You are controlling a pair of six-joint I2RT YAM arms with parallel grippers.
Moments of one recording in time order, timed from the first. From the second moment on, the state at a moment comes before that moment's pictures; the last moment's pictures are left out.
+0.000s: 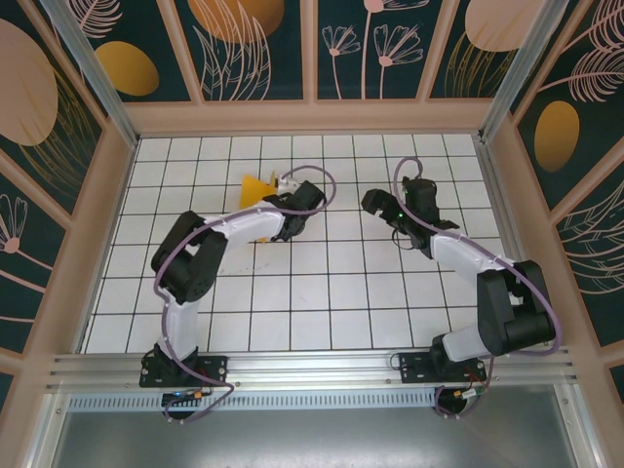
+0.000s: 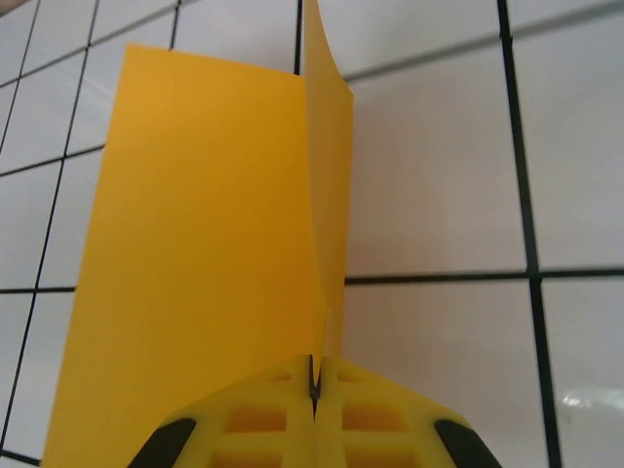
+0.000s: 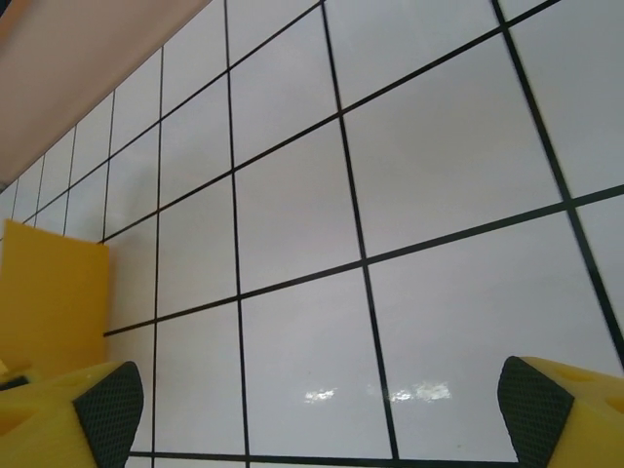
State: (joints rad) left arm -0.72 2.02 1.39 -0.57 -0.76 -0.46; right arm 0.27 1.43 0.76 0.04 -0.18 0.68
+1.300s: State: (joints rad) left arm -0.73 1.49 1.04 -0.09 -0.20 -0.57; right arm 0.28 1.53 0.87 -0.04 -0.22 0.68
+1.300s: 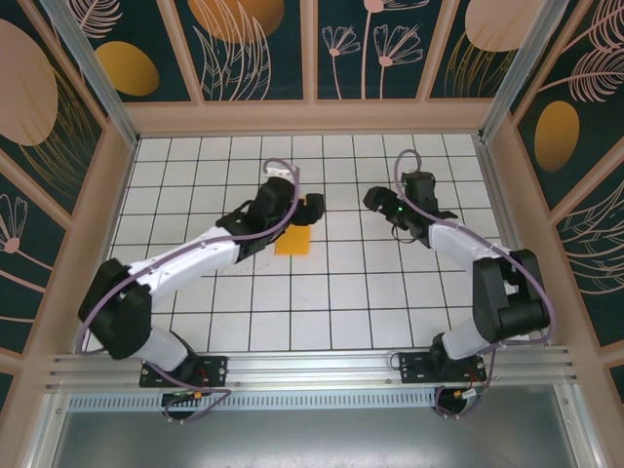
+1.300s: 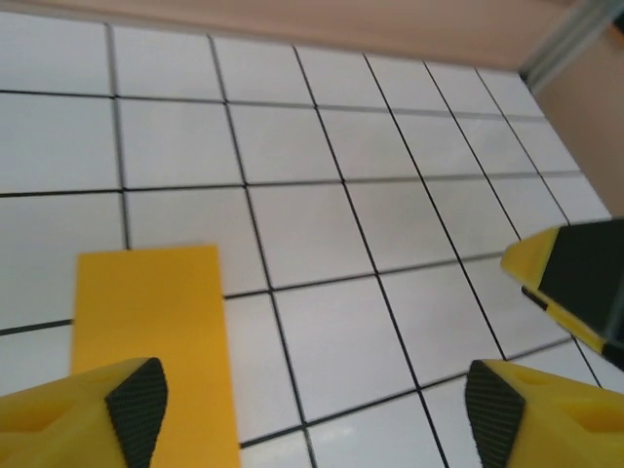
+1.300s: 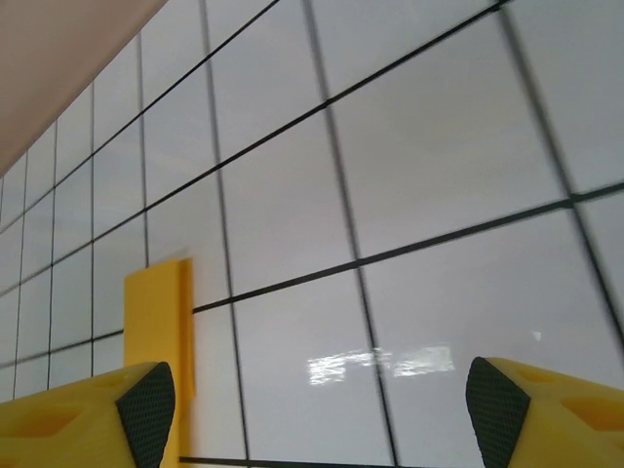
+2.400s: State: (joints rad) left arm -0.44 1.44 0.71 -0.06 -0.12 -0.84; right arm 0.65 2.24 1.59 -0.31 -0.33 0.44
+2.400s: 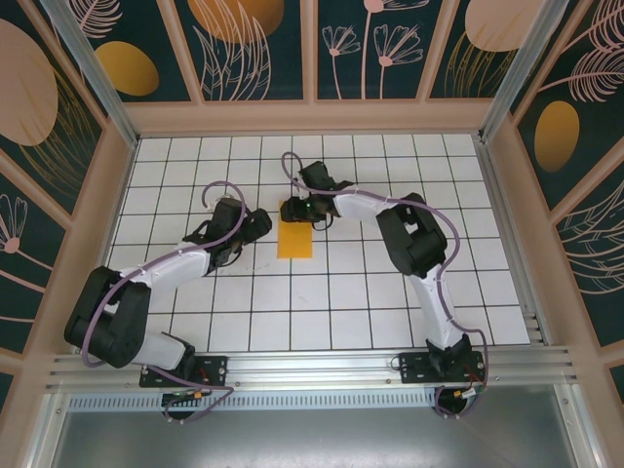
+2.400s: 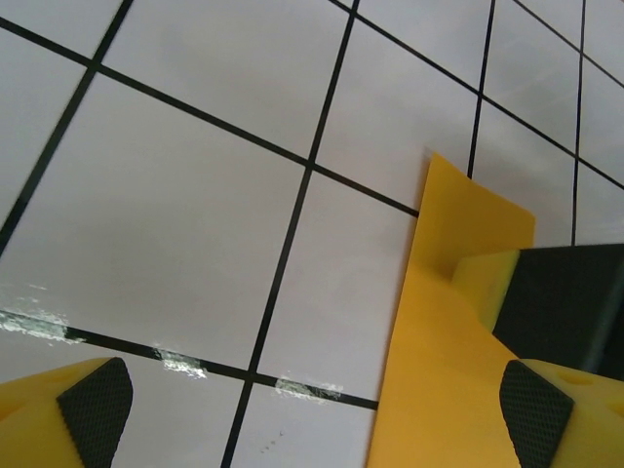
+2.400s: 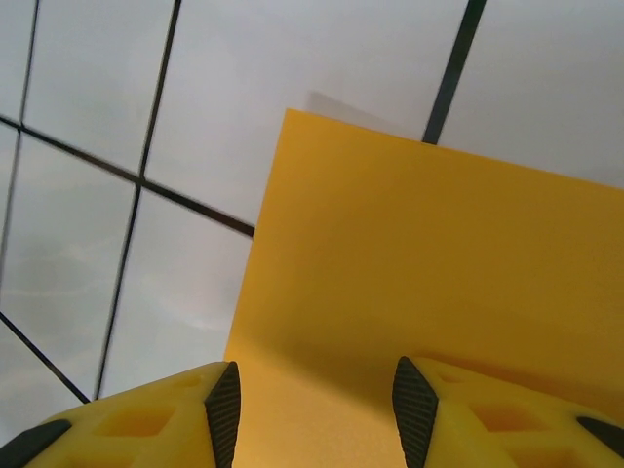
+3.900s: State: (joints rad) left arm -0.54 1.94 1.00 0.15 0.32 -0.90; right arm 0.57 1.68 0.81 -0.15 -0.53 0.81
